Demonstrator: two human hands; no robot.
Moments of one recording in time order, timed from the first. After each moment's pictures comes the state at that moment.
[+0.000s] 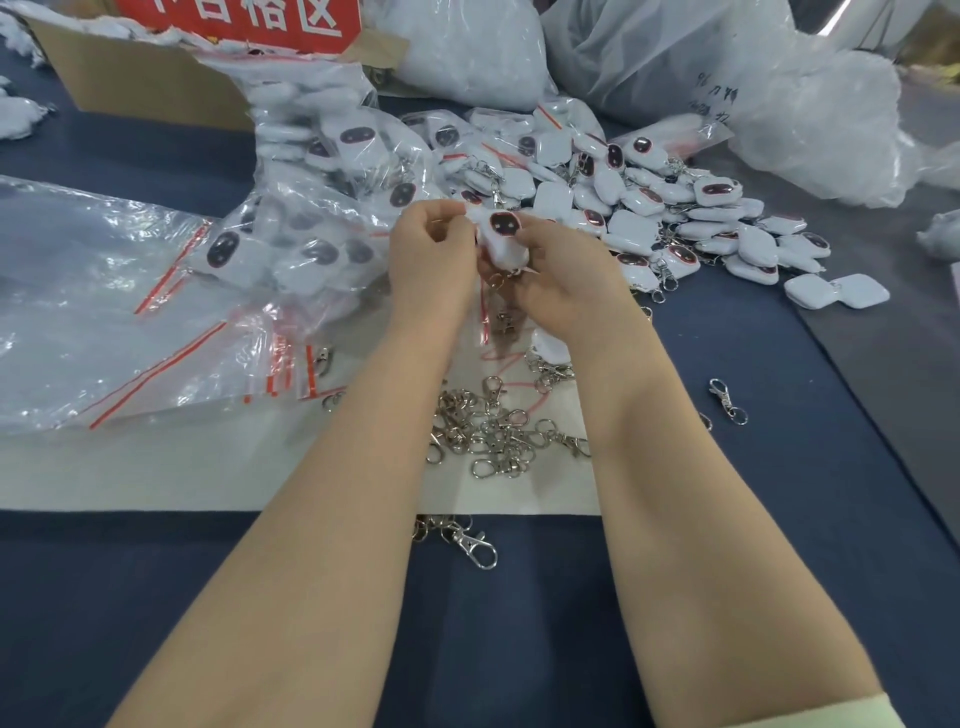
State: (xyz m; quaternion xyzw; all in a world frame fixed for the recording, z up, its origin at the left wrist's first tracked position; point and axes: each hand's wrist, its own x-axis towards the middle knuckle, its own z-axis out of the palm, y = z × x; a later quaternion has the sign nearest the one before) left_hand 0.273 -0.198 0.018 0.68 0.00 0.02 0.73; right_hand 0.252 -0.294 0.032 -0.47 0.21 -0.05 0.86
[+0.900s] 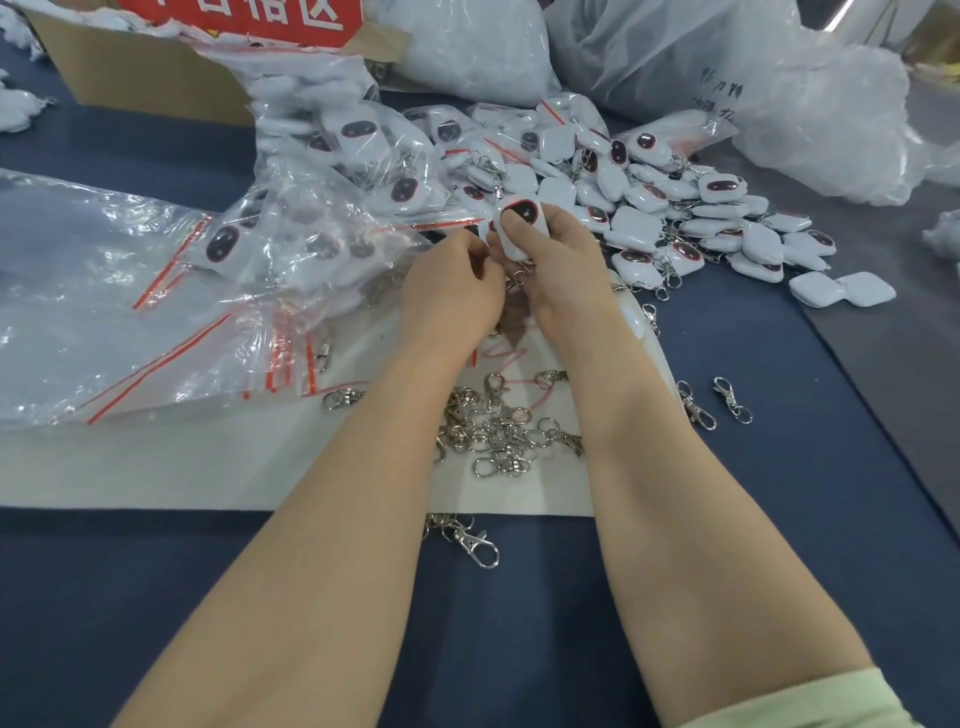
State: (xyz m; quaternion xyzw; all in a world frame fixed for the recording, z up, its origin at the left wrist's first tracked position) left_hand 0.275 -0.200 -0.006 0.88 -0.12 0.08 0.45; right_hand 0.259 -0.295 0.009 -0.58 0.12 -0.16 0.79
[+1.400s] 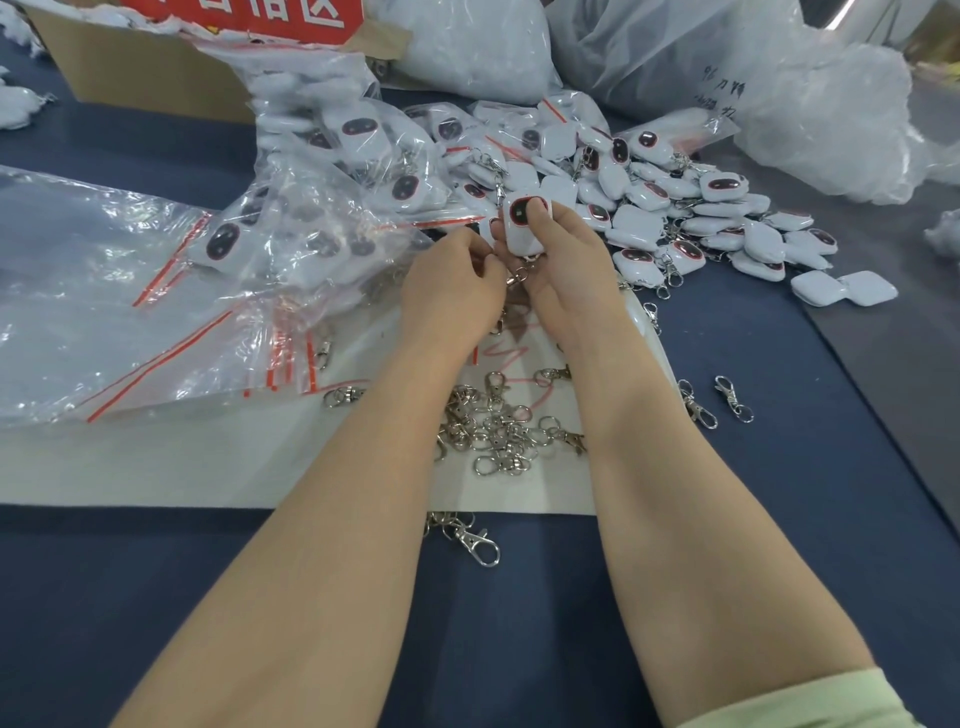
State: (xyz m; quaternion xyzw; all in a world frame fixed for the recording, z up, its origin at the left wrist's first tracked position) left_hand 0.275 -0.201 -0.007 0.88 -0.12 0.07 0.45; right_hand 0.259 -0.298 0.010 -0.51 0.13 -0.15 0.84
